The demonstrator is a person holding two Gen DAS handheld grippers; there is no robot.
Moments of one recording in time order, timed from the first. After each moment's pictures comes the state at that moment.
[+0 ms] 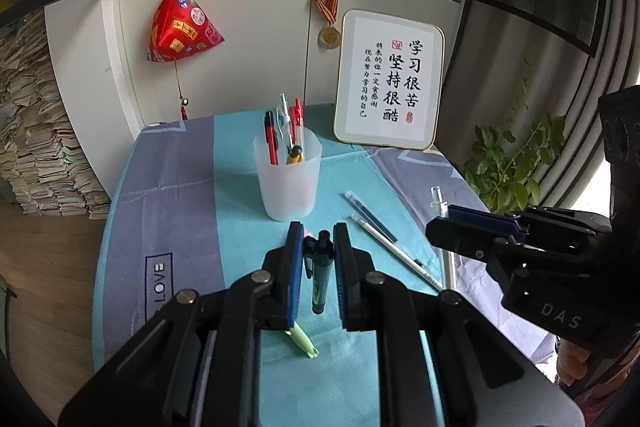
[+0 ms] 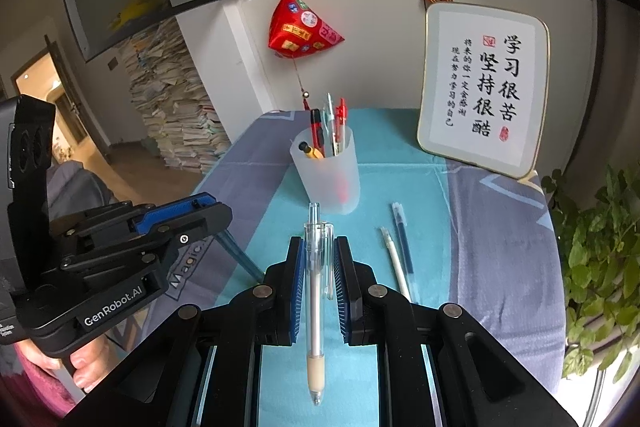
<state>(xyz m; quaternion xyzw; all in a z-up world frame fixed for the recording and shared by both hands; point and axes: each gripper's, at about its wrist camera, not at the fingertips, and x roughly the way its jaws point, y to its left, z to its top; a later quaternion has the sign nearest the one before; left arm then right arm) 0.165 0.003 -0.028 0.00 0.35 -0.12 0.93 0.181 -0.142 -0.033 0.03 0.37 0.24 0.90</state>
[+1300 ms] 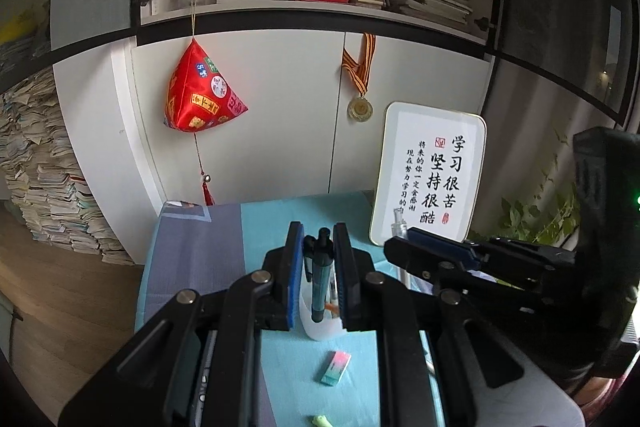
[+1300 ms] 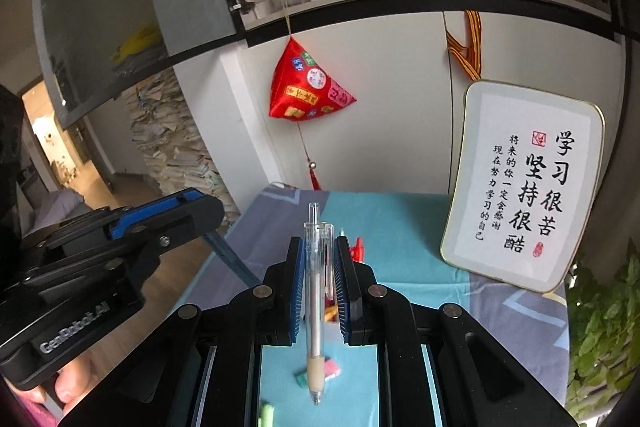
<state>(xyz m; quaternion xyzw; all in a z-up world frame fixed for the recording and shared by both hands) 0.257 0.029 0.048 -0.01 0.29 -0.10 0.95 0.293 -0.100 0.020 0.05 0.31 0.25 0.92</state>
